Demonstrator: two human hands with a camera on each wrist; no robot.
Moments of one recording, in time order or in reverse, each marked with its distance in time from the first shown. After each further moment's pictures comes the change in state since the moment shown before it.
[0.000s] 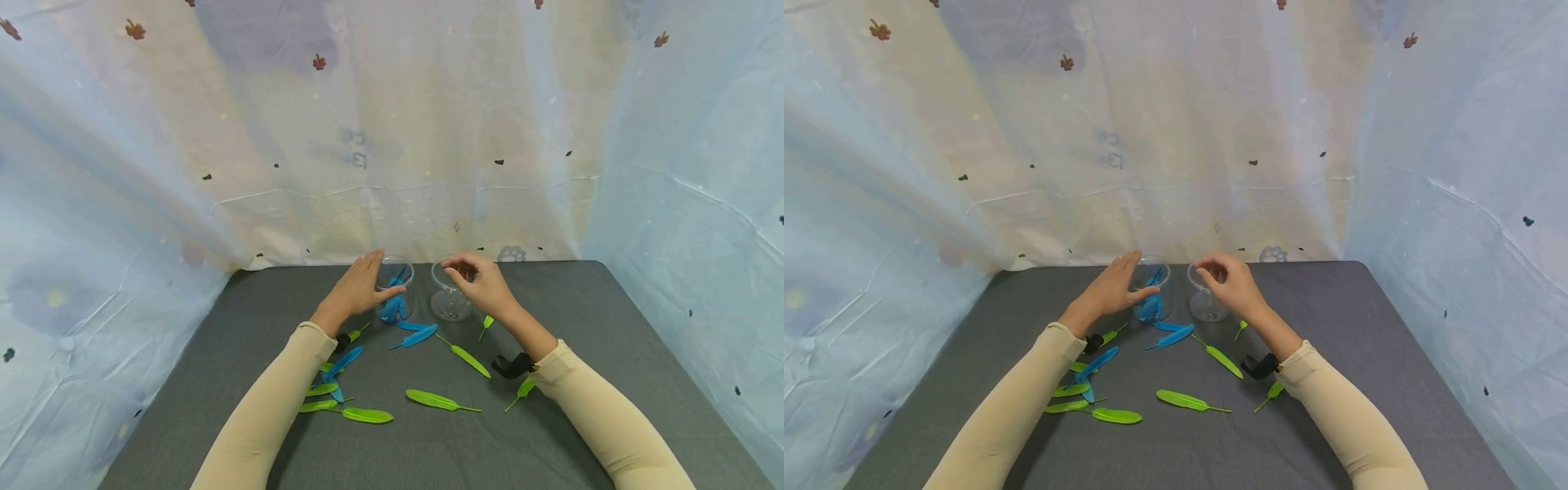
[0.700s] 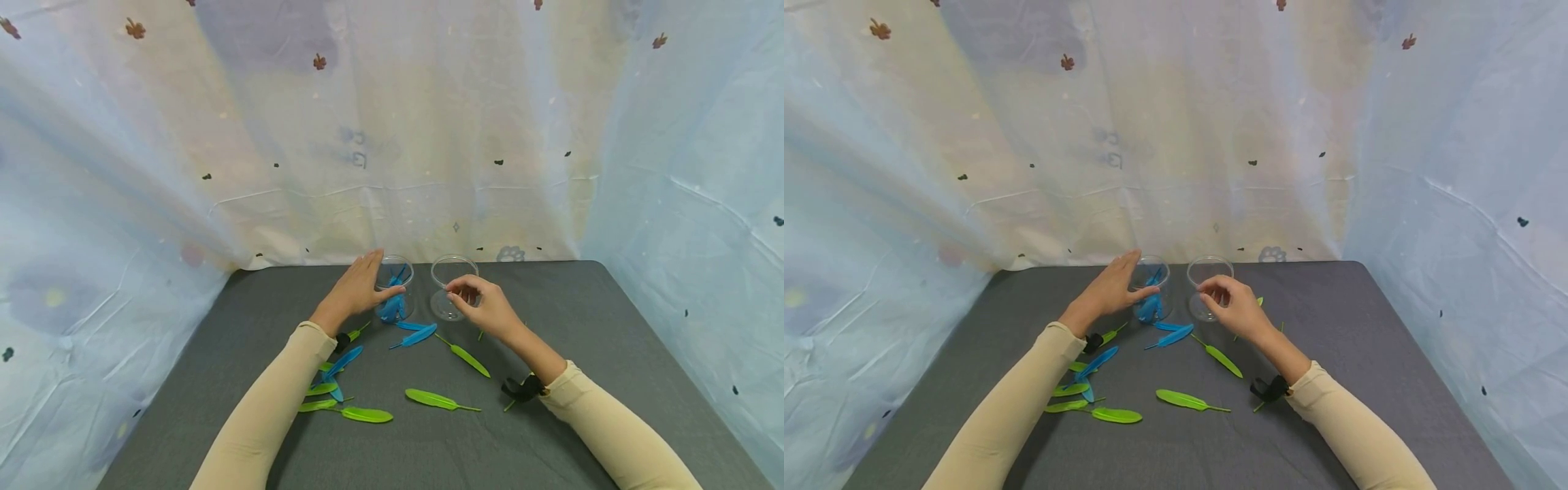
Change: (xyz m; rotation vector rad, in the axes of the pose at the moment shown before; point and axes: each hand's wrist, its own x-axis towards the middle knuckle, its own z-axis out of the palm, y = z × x) left_hand 0.000 -0.001 0.000 0.015 0.001 0.008; right_hand -0.039 0.004 0.006 0.008 -0.075 0.018
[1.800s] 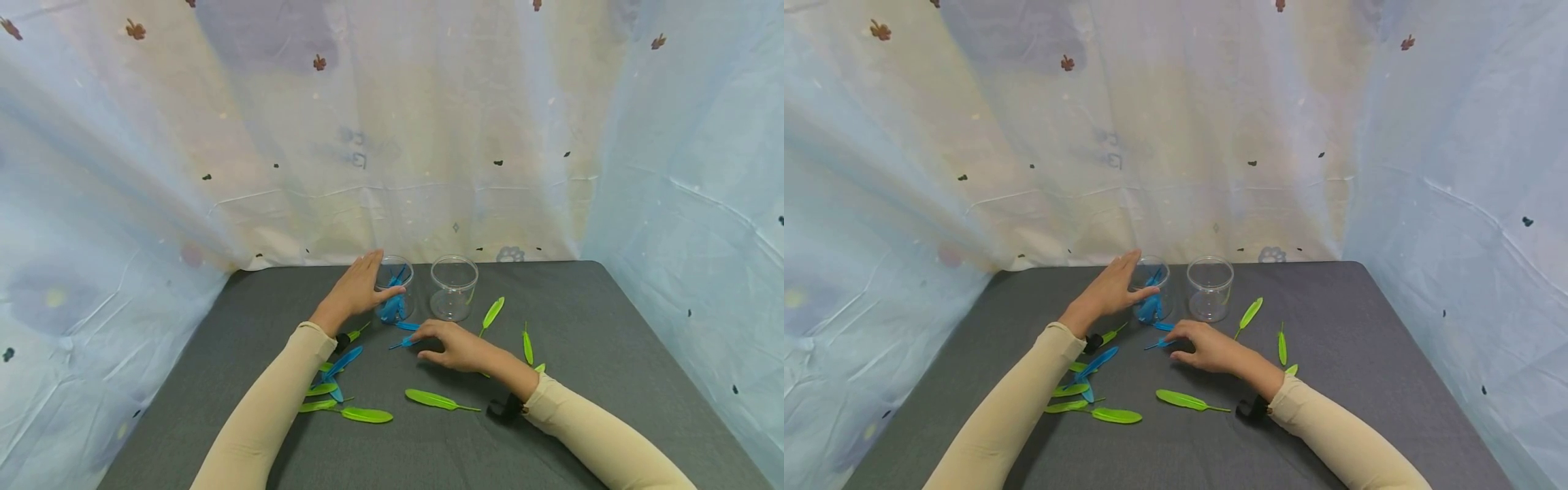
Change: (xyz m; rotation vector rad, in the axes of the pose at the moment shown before) left_hand -0.001 0.000 0.002 -0.003 0.004 -0.002; right_hand -0.018 -0.005 0.053 -0.063 -0.575 -0.096
